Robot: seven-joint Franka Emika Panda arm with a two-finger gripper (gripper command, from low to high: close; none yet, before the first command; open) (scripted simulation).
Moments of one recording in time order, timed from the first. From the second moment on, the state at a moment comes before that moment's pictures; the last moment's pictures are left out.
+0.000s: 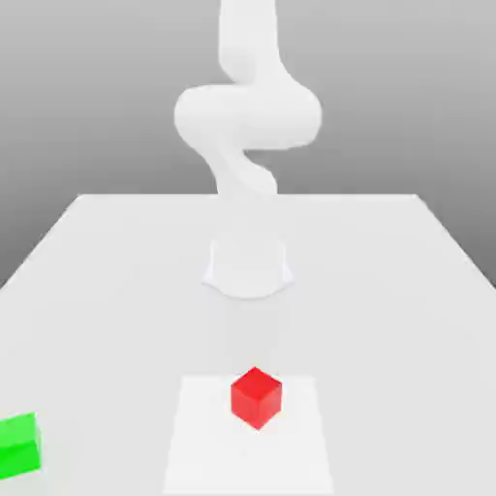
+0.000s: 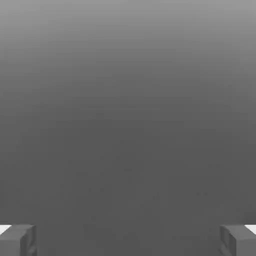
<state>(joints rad) 0.05 -0.74 -0.06 -2.34 0.03 2.34 0.72</state>
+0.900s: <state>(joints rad) 0.34 -0.07 -0.30 -2.76 0.12 2.74 -0.02</state>
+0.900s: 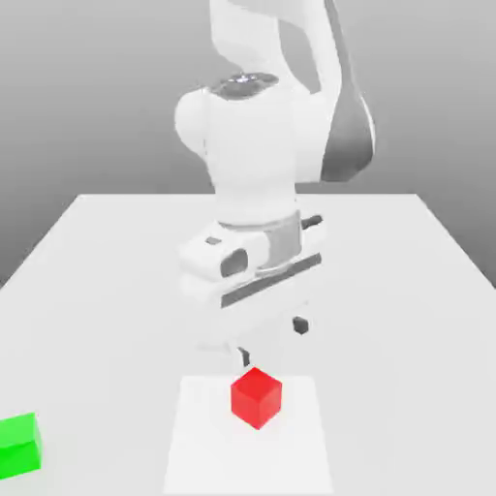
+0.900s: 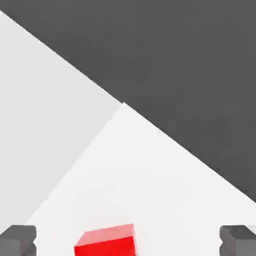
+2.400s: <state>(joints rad) 0.28 0.07 -0.25 -2.78 0.05 2.87 -0.07</state>
